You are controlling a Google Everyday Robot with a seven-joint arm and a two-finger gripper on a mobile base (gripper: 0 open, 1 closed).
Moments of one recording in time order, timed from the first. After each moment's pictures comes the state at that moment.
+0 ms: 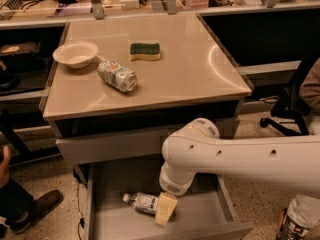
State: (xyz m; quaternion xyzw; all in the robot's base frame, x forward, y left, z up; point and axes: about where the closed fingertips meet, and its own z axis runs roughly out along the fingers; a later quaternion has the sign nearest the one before) arm 0.415 -0.028 0.594 -0.60 0.80 0.07 0.06
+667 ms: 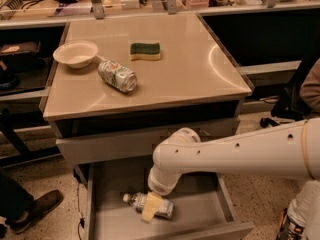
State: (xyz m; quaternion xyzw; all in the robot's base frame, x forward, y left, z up) arm 0.445 0.012 0.527 -0.58 0.81 0.10 0.08
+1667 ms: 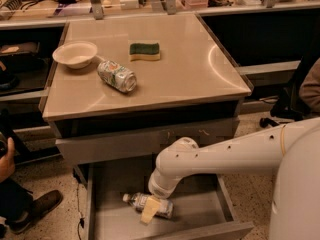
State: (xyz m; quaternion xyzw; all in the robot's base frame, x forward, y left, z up) arm 0.452 0.020 0.475 -0.57 0.81 0.14 0.08
